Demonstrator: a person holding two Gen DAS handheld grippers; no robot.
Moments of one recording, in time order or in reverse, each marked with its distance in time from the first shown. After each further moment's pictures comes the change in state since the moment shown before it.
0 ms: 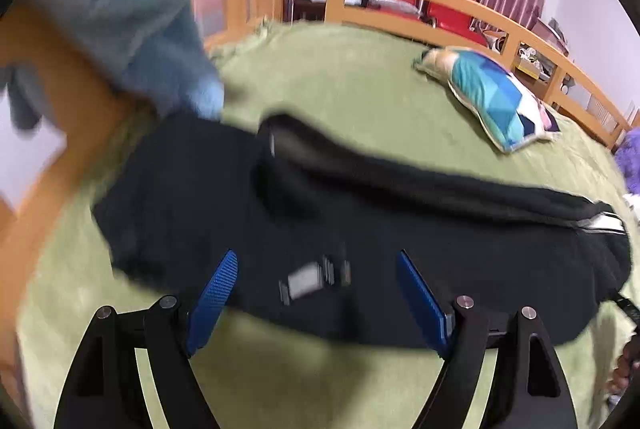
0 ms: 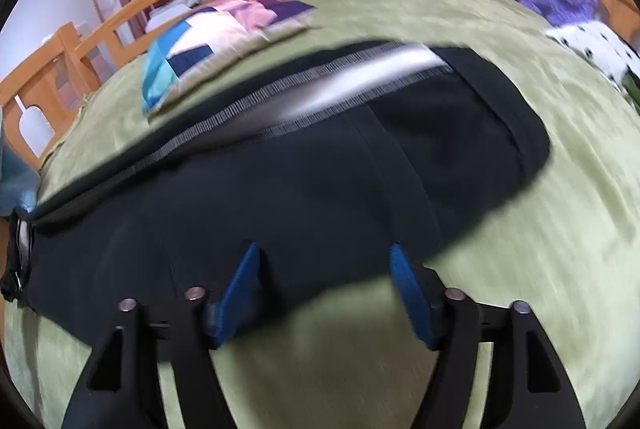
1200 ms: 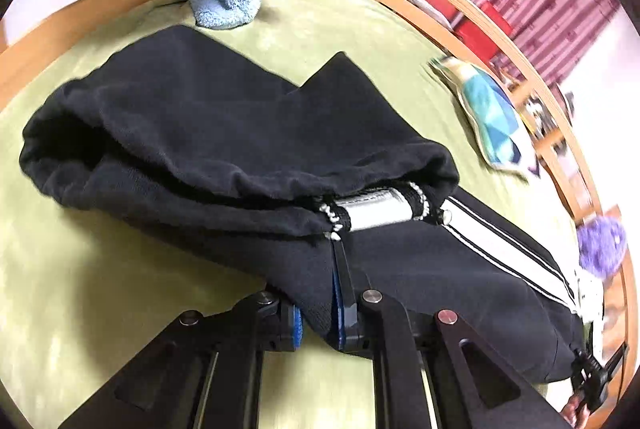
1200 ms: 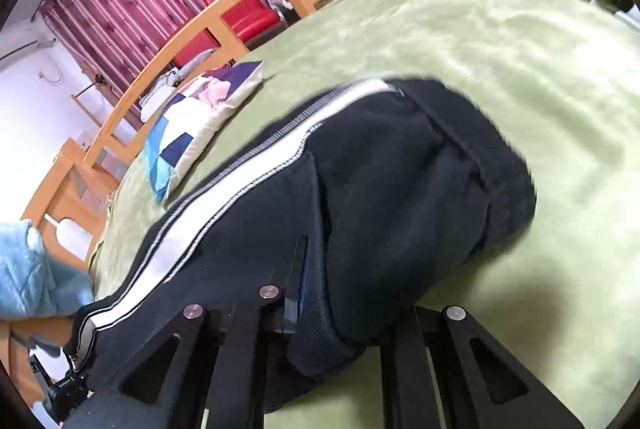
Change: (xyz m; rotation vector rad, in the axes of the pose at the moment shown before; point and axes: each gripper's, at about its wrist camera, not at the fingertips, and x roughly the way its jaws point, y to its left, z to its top) left arm 0.000 0.009 -0.056 -0.294 0.082 -0.149; right arm -0.051 -0.089 0.008 0.324 -0.089 0.158
